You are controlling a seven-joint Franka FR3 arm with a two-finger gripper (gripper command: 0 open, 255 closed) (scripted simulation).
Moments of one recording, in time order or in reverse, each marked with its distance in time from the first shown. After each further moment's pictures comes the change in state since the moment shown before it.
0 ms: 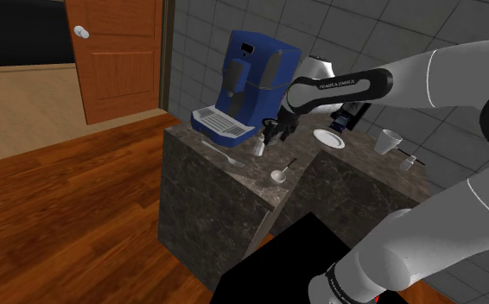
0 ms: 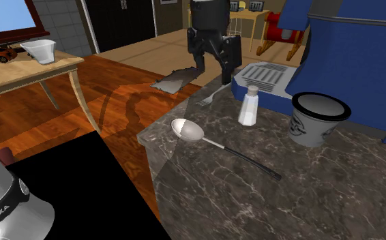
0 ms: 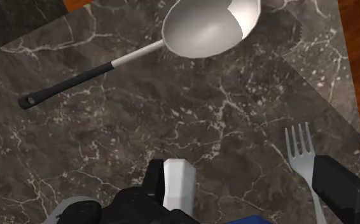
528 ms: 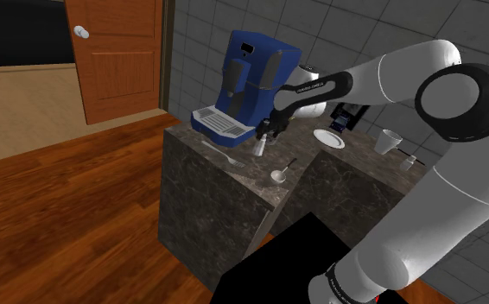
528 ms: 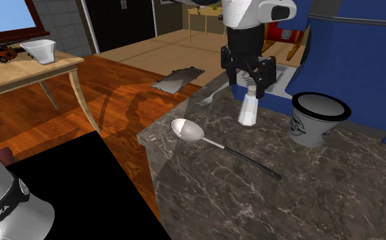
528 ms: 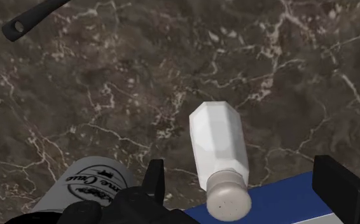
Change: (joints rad) arm -0.021 0.253 -0.041 0.139 0.065 0.202 -0.060
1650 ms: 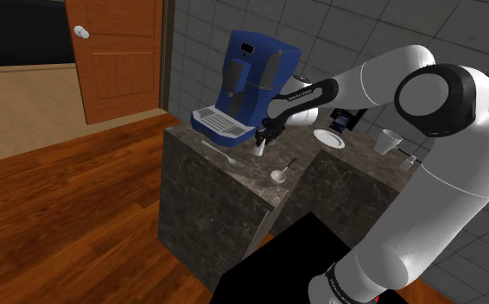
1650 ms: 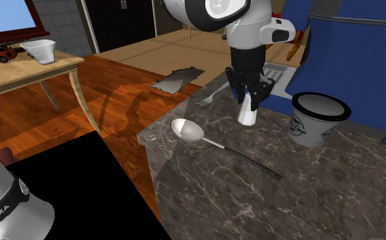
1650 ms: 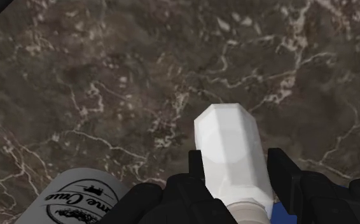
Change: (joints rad) arm -0.006 0.096 0.003 0.009 0.035 0.092 -0.026
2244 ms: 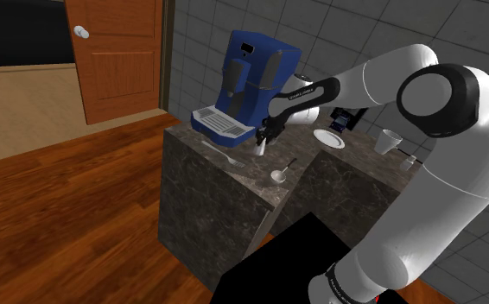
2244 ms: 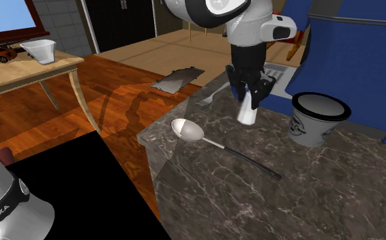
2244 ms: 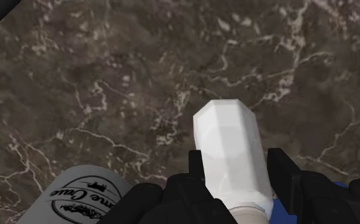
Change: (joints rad) arm 0.000 -0.011 -0.002 0.002 -0.004 -0.014 0.002
